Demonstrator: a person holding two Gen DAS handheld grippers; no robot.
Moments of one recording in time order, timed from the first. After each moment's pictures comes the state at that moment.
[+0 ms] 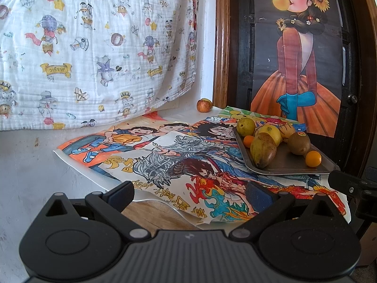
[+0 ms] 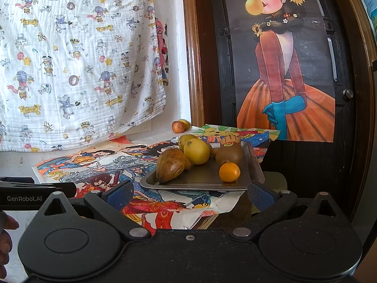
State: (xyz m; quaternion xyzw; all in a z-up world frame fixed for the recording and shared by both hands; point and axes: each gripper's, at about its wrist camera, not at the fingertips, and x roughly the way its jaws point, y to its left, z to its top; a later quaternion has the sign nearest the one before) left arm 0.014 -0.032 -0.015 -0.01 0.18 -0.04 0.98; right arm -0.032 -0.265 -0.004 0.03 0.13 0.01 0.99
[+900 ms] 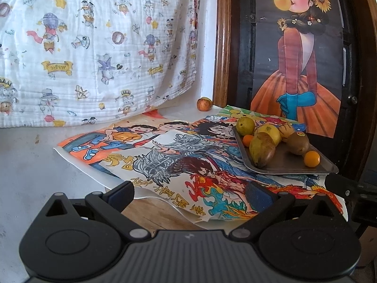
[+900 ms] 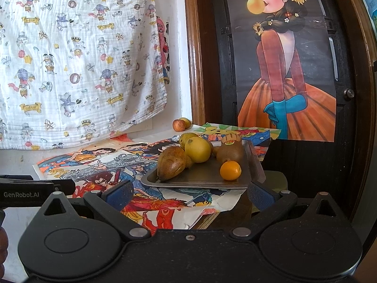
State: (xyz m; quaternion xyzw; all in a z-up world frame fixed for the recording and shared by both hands) left arm 0.009 -0.031 -0.015 -0.01 0.19 -0.04 0.98; right arm -0.037 -0.263 -0.009 0.03 0.14 0.01 0.99
